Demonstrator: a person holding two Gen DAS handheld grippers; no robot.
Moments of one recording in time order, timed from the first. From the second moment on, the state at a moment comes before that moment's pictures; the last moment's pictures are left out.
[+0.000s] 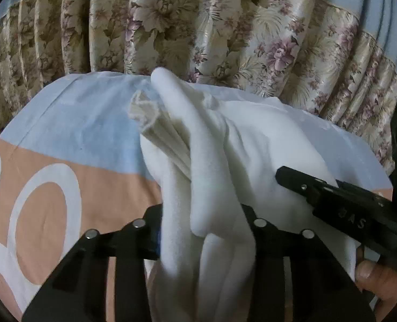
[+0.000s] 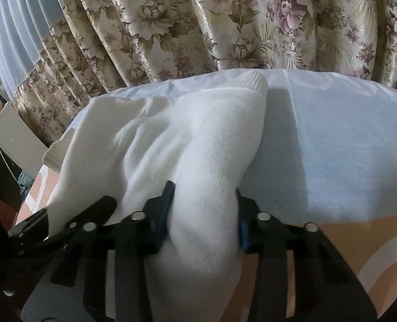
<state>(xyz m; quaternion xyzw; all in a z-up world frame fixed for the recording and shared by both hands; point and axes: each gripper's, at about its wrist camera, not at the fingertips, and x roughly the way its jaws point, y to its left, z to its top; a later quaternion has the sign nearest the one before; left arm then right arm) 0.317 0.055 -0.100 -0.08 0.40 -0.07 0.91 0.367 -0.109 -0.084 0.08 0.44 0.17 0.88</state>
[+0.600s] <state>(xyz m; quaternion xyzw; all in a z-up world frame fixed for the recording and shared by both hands) 0.275 -0.098 -0.033 -0.06 0.36 -0.13 0.92 0.311 -0.259 0.007 0.01 0.37 0.13 0.92</state>
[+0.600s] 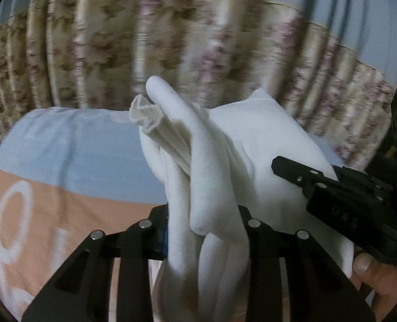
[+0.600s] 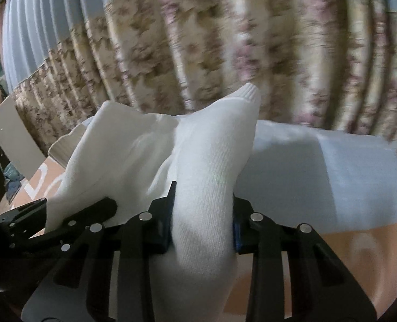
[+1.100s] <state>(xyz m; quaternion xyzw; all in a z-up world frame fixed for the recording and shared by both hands) 0.228 -0.237 -0.097 -0.01 0.39 -0.10 0.91 0.232 -0.417 -0.063 -0.01 0.40 -0.02 0.91</state>
